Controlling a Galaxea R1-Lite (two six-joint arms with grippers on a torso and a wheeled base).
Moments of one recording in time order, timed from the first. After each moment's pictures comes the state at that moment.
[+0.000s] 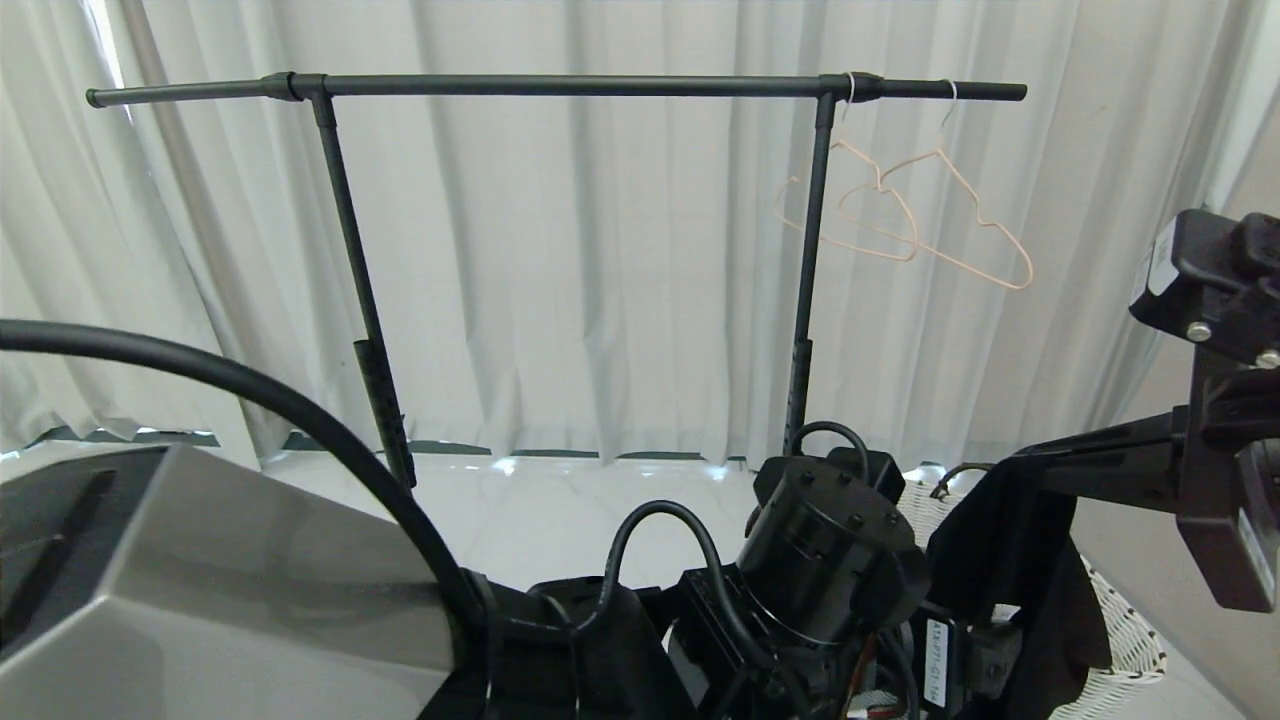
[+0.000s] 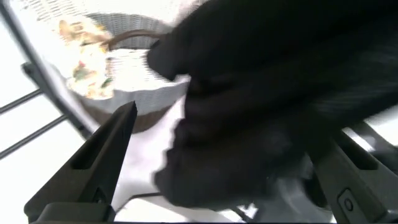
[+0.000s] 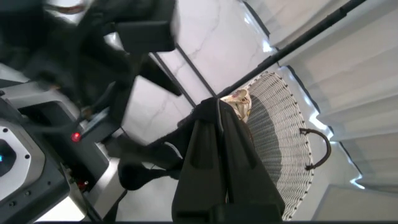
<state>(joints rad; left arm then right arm) -1.05 2.07 -1.15 -0.47 -0.05 -0.44 0.79 1.27 -1.23 0.56 -0.04 -0.29</state>
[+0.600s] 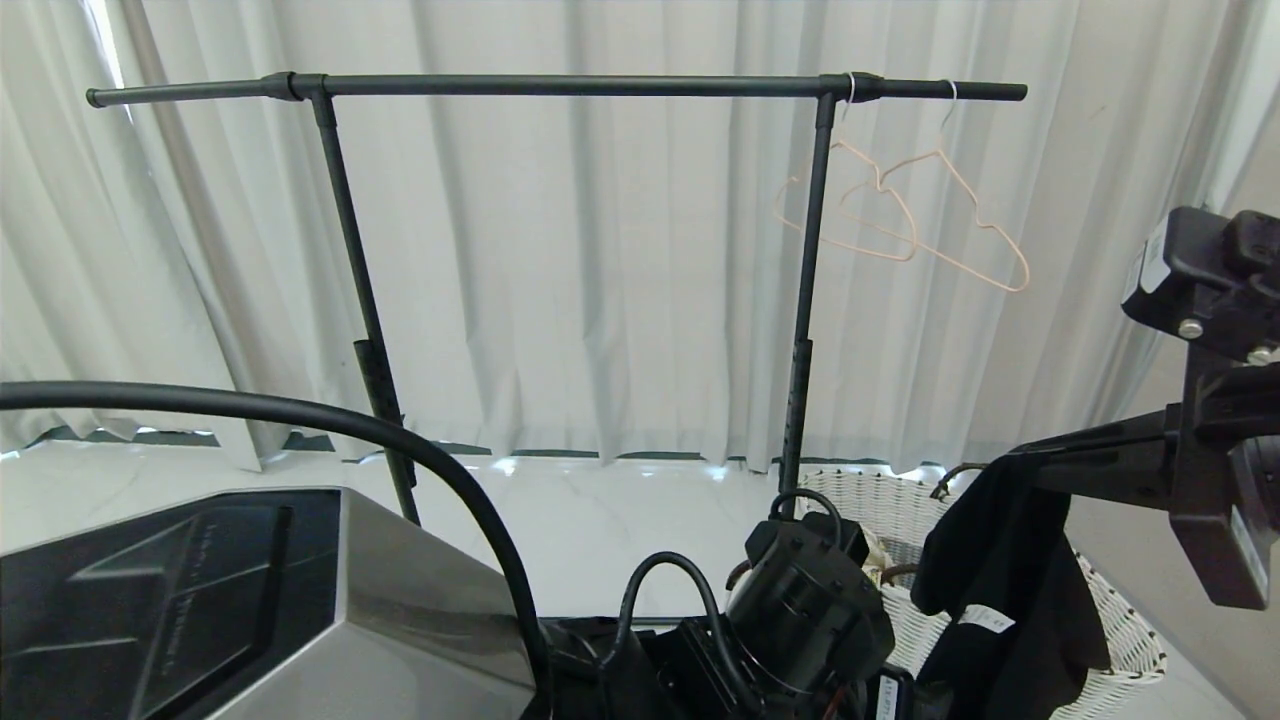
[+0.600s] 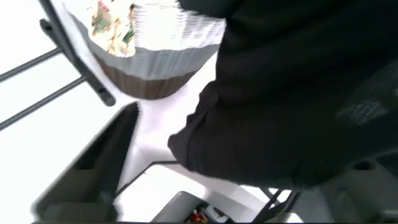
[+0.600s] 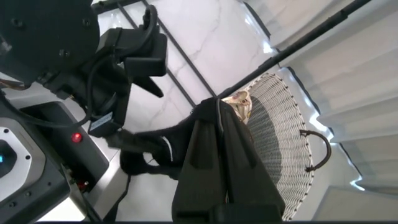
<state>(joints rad) -1.03 2.13 -1.05 -0.48 -0.04 -0.43 0.79 1.28 -1.24 0.56 -0.04 -0.29</state>
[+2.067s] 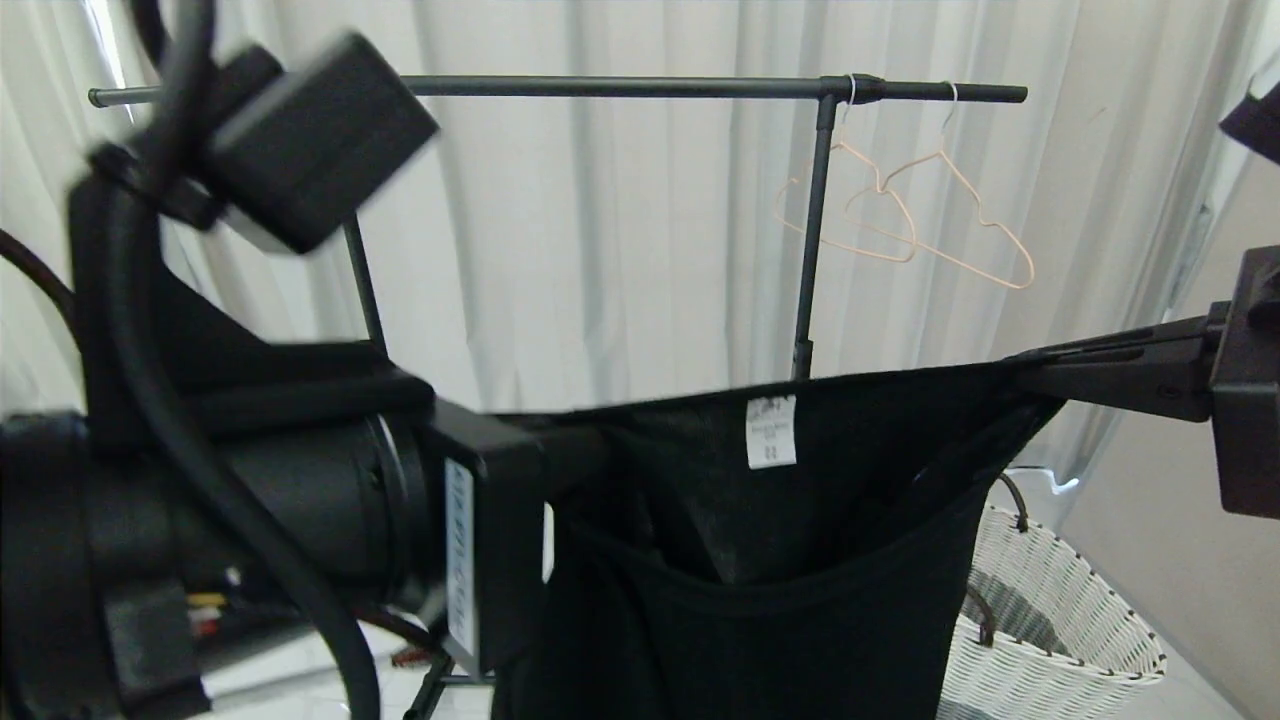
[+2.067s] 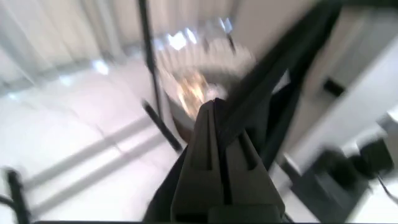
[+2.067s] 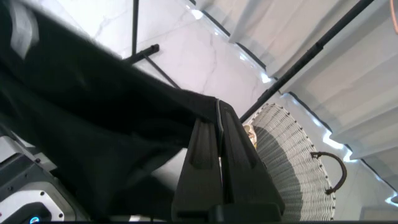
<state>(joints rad) -1.04 1.32 -1.15 0.18 0.27 -0.23 0.86 1.27 -1.32 0.47 -0.10 -0.12</state>
